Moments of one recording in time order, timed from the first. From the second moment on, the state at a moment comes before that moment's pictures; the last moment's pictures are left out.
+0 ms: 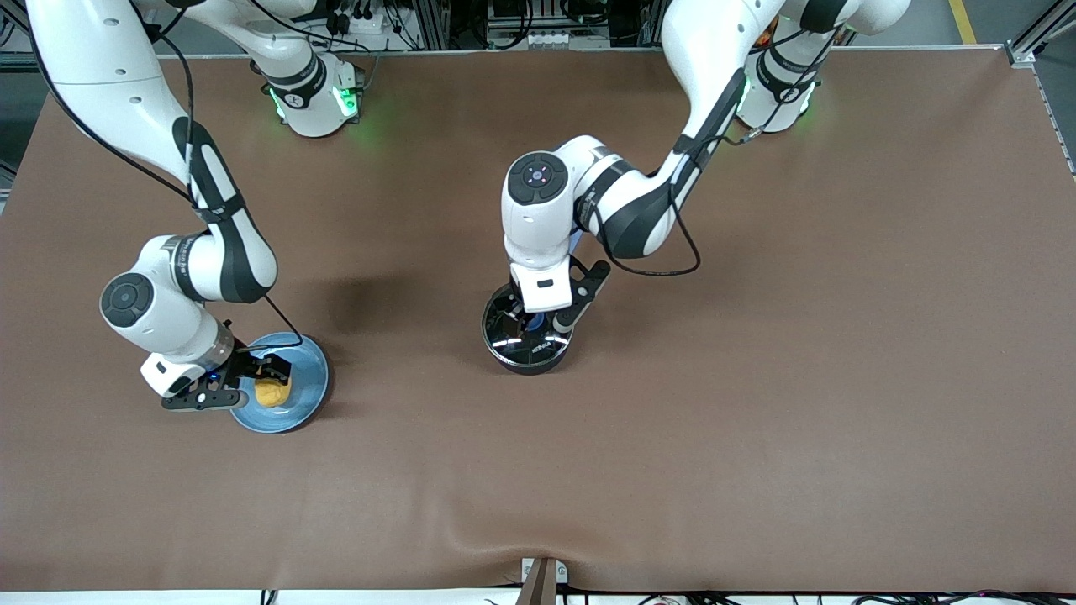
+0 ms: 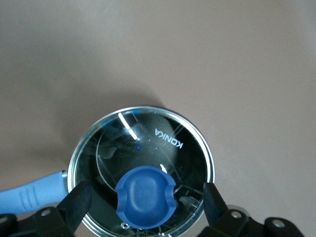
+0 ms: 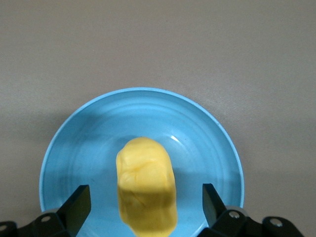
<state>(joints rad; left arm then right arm) -0.80 0.74 0.00 -1.29 0.08 2.15 -1.84 0.05 0.54 -0.05 -1.91 0.06 2.57 -0.10</state>
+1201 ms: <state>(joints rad) -0.81 0.79 -0.01 -1.28 0.08 2.19 -1.91 0.05 0.46 -0.02 -1.91 0.06 2.50 -0.10</state>
